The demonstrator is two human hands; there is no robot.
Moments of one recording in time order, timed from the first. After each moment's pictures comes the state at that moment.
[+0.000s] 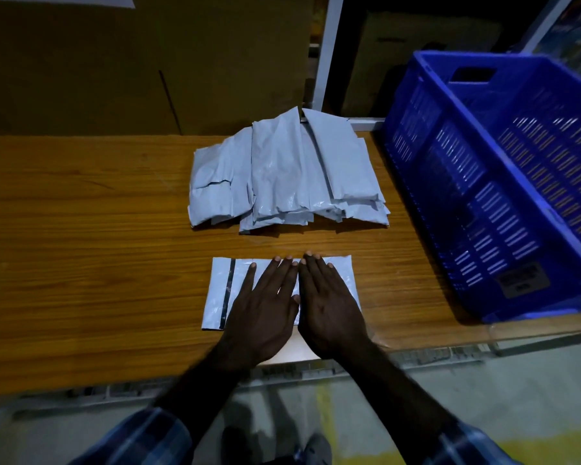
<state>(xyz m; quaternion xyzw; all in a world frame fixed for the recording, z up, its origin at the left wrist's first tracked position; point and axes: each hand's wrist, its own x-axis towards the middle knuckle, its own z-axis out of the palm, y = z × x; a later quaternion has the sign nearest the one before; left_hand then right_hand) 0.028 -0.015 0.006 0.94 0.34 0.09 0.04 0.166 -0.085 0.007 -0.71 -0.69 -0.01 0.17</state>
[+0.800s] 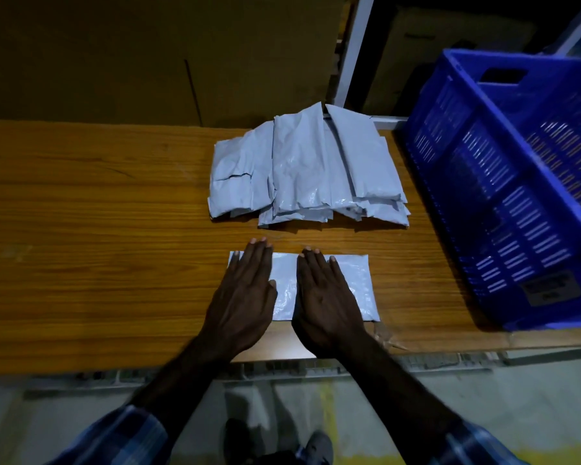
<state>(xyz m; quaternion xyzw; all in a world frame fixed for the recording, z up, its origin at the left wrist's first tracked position) -0.015 0.008 0.013 0.90 0.39 0.18 0.11 0.138 -0.069 0.017 -0.71 -0.70 0.01 0.12</state>
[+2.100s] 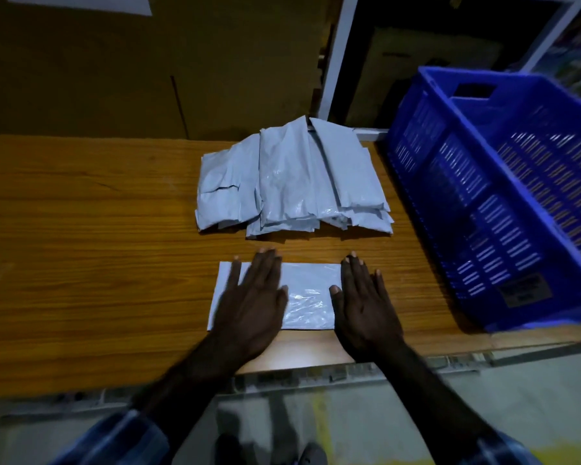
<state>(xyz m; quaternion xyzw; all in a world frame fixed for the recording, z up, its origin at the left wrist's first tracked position) 0.011 0.001 0.031 0.92 0.39 0.09 0.03 0.201 -0.101 0.023 -0.81 -0.58 0.07 0.06</state>
